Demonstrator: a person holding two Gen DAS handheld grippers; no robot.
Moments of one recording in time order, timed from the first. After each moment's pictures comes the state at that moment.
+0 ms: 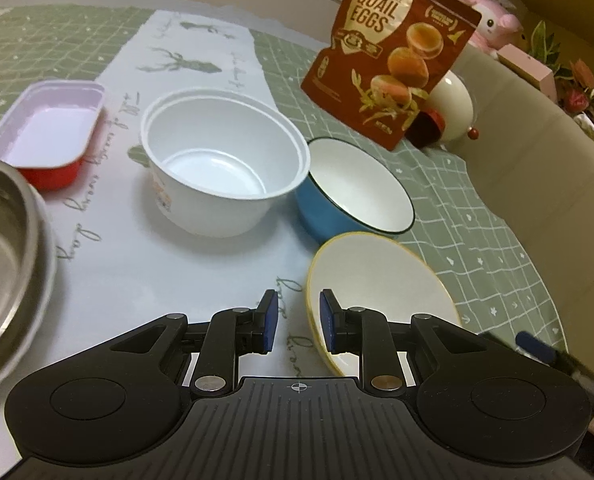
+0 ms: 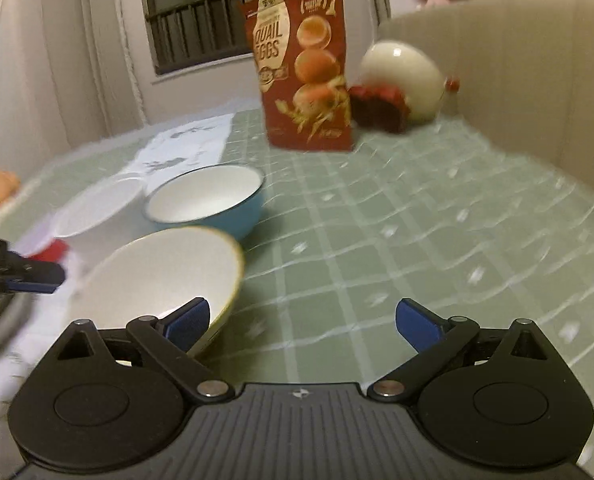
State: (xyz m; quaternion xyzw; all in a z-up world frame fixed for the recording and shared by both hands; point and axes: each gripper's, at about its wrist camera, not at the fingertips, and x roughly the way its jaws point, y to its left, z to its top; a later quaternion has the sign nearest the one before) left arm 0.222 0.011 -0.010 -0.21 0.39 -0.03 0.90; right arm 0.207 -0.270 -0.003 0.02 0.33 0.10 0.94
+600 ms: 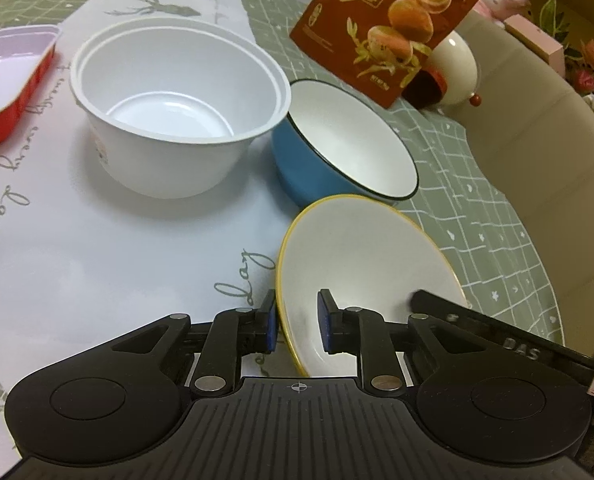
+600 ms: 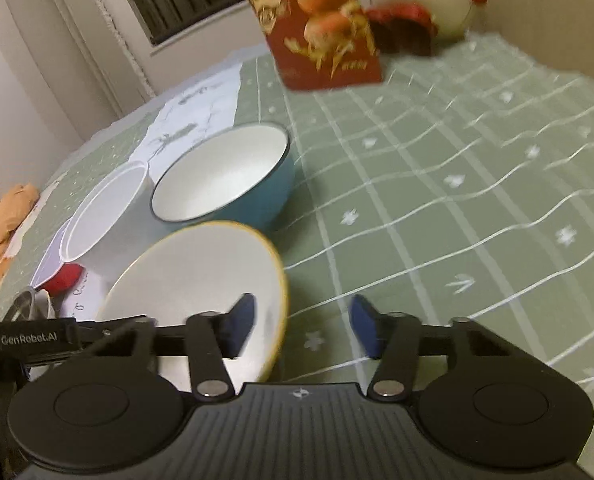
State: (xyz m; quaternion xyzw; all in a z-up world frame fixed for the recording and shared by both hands) left arm 0.263 -0.011 -0.049 -0.23 0.44 -0.06 0.87; right arm 0.277 -0.253 -0.029 0.12 0.44 0.15 0.88
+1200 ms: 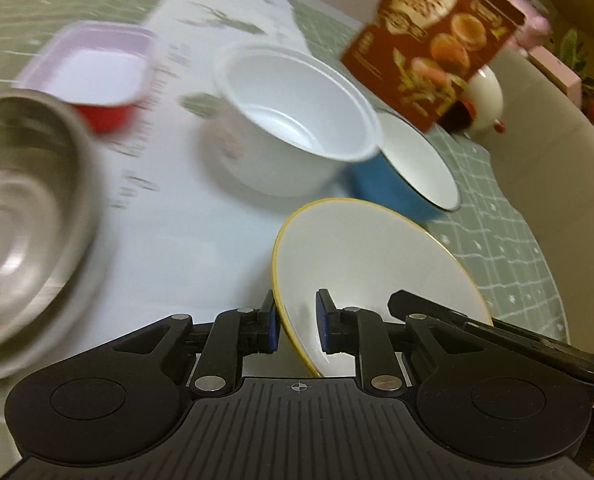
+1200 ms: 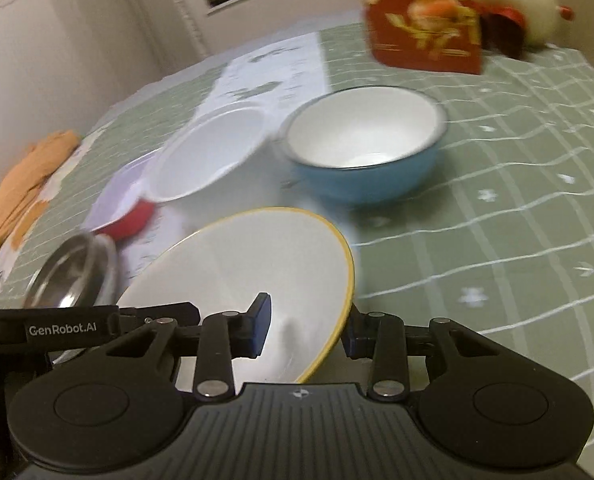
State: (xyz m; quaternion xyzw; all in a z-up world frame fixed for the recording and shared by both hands) left arm 0.202 0.061 -0.034 -0.24 0.42 -0.01 0.87; right arm 0.245 -0.152 -0.012 0.07 0.45 0.22 0.86
